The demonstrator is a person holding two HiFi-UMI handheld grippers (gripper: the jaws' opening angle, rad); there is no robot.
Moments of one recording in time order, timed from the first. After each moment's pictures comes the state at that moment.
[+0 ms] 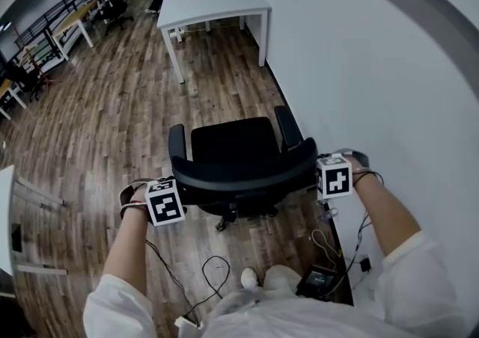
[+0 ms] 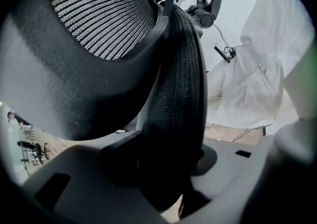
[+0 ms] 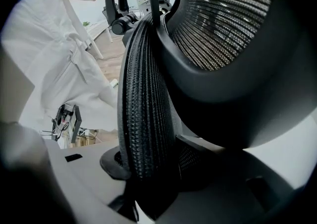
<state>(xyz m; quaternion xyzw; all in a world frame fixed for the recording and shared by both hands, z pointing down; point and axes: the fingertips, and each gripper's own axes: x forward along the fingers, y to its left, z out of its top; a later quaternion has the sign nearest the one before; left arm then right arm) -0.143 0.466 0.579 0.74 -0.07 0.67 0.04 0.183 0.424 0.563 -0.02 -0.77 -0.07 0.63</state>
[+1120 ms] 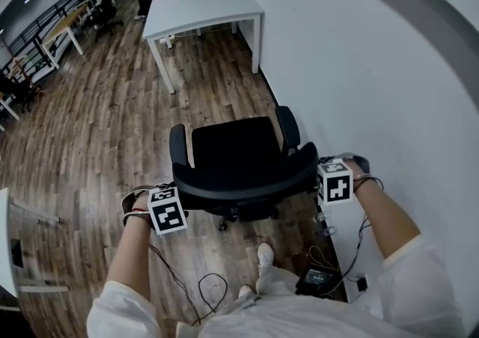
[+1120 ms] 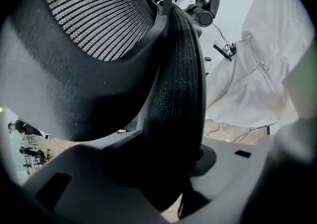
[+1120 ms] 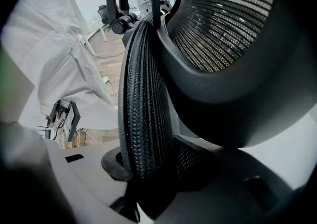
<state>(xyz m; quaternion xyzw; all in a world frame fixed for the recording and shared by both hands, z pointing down) -0.109 0.339 0.582 0.74 -0.07 0.67 0.02 0.221 0.303 0.561 0.00 -0.76 -0.08 0.64</state>
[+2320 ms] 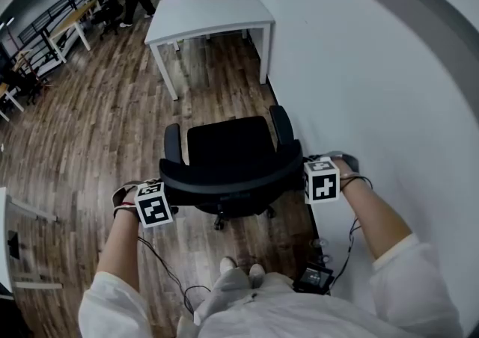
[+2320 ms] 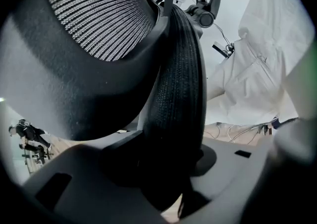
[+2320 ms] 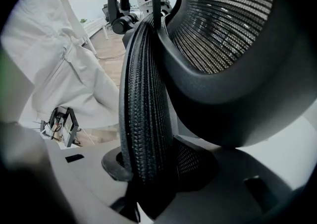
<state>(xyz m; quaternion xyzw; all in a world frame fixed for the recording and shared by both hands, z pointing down) -0.100 0.208 0.584 0.74 -0.10 0.66 0.04 0.225 0.150 0.563 -0.02 -0.77 -0.11 0.63</state>
